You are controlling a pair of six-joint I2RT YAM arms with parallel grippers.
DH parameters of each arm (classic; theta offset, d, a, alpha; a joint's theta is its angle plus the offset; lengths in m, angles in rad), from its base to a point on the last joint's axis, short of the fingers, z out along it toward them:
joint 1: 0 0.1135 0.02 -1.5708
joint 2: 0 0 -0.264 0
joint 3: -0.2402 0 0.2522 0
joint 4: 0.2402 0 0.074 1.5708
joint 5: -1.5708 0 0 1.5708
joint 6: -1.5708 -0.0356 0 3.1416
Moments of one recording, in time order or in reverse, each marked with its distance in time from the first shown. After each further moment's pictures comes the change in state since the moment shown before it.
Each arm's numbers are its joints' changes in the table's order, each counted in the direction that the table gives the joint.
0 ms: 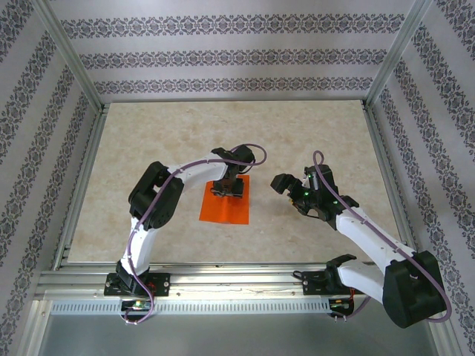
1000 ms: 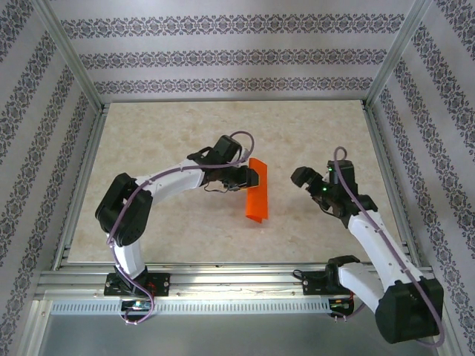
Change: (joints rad) left arm 0.048 -0.300 0.296 -0.578 -0.542 0.216; right arm -0.218 -0.127 -0.070 0.187 -0.058 0.158
